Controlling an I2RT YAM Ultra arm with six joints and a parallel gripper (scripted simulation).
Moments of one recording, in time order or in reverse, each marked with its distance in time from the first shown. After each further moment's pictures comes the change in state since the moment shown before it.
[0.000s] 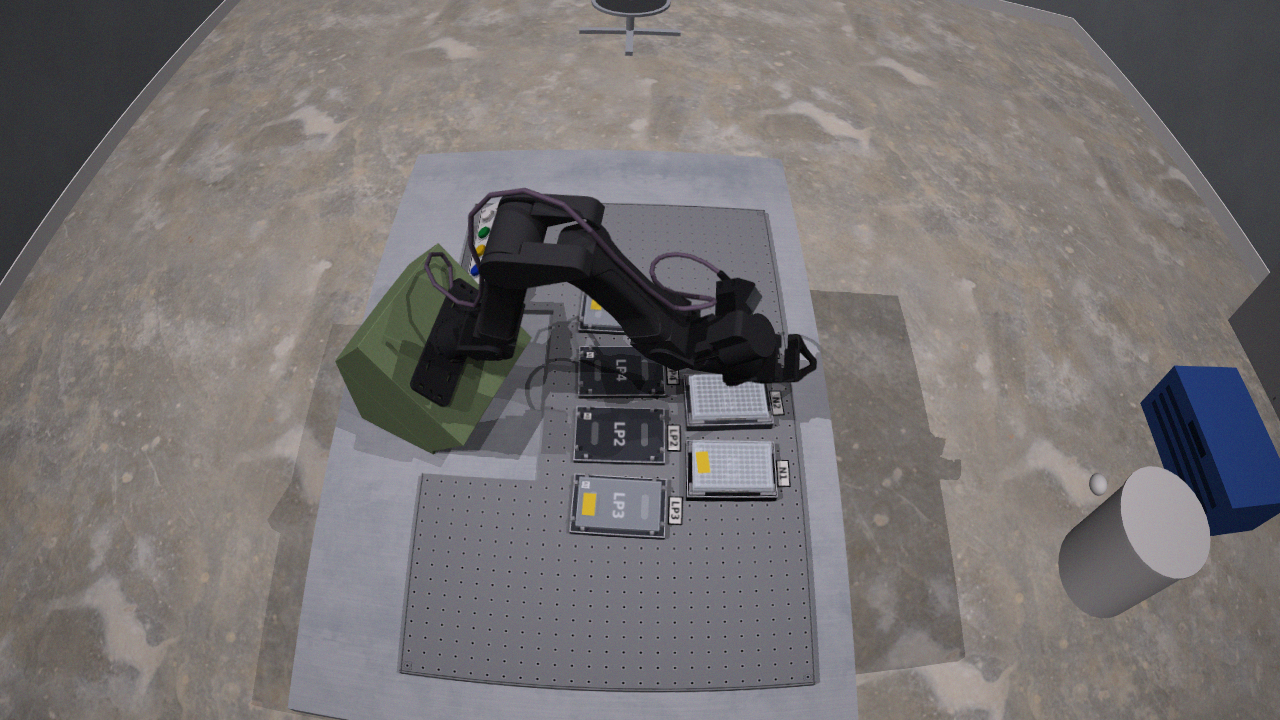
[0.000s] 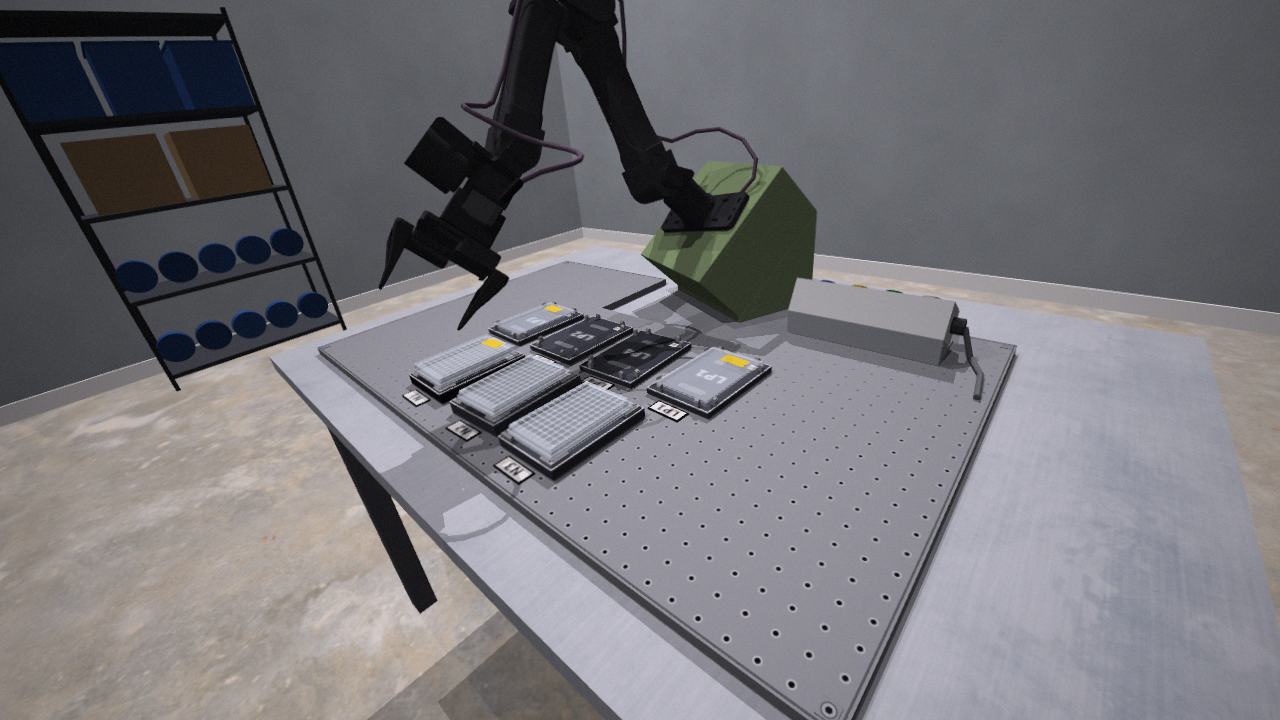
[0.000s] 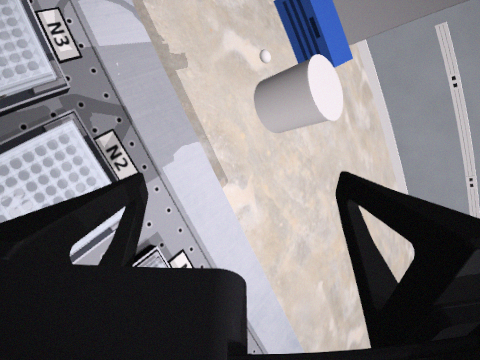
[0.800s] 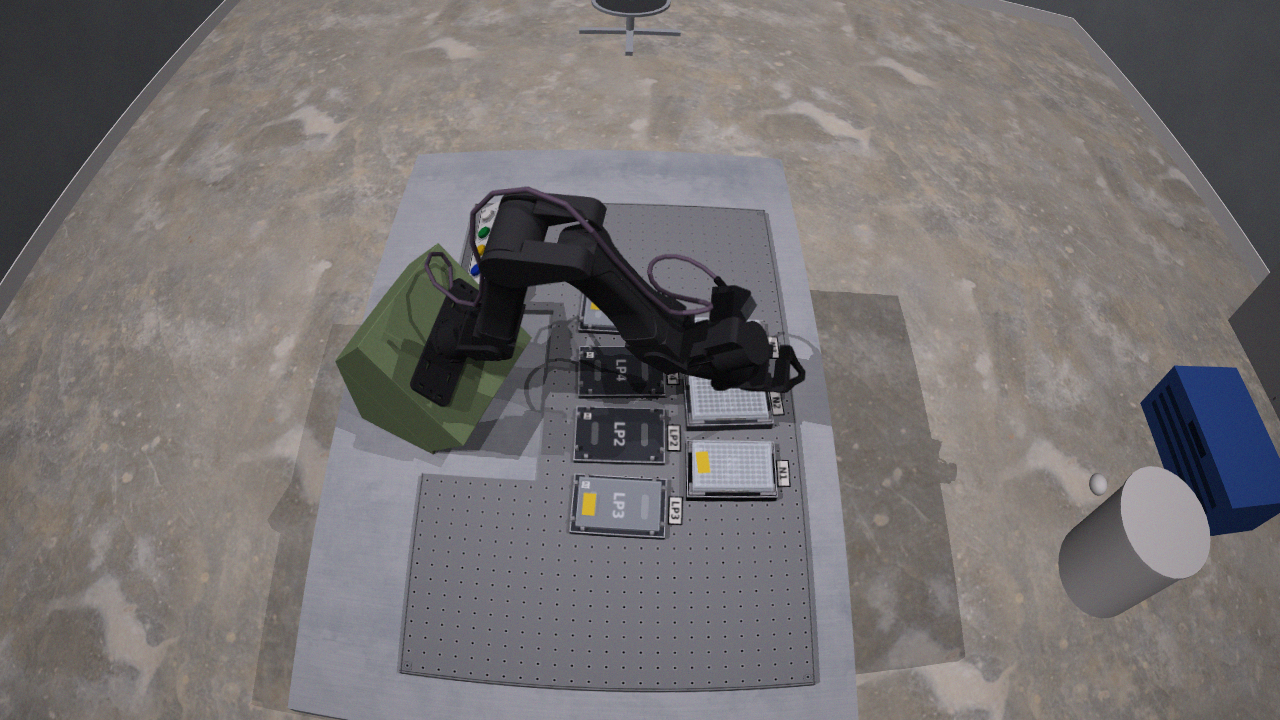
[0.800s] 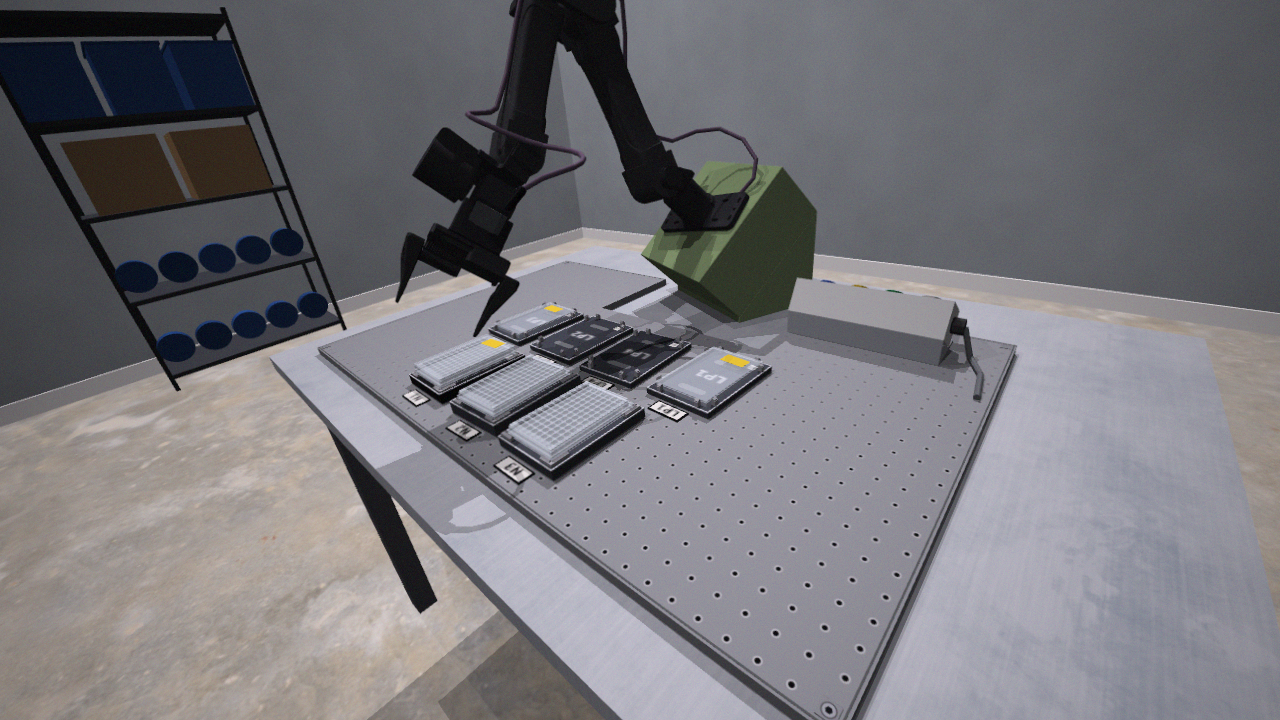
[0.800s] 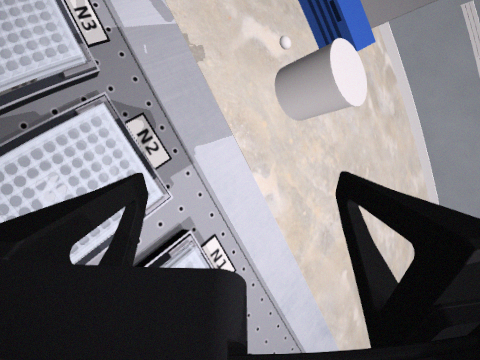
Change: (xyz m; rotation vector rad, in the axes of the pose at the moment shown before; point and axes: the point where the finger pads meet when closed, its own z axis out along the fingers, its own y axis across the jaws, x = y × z) arm 0.012 0.021 -0.003 -0.051 0.035 0.058
